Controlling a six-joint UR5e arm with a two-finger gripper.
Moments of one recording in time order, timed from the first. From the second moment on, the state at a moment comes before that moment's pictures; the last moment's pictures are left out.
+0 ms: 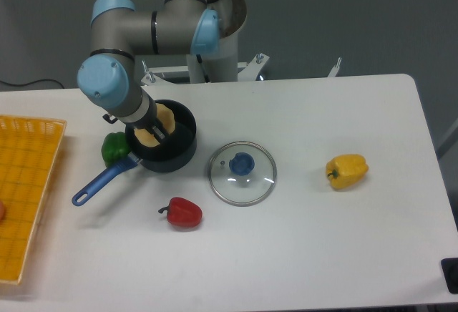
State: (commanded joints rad) arm 2.05 -1.80 -1.77 -1.40 1.69 0.85
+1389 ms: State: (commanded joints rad) arm 2.20 -1.78 -1.67 -1.18 1.66 0.75
